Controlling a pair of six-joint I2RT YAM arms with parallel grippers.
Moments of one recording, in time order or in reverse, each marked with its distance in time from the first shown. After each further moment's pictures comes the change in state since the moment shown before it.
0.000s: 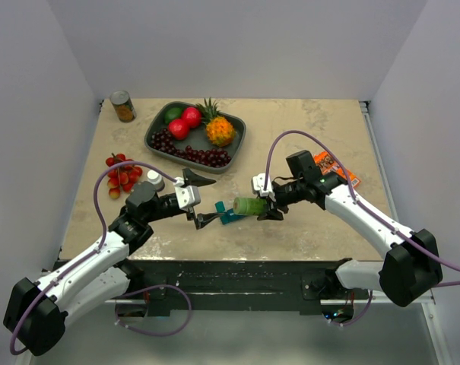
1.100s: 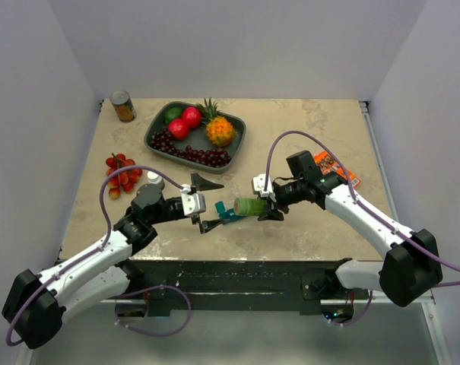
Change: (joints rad) left arm -0.078 0.034 -0.004 0.050 0.006 0.040; right arm -0.004 0.000 0.000 -0.013 -0.002 -0.015
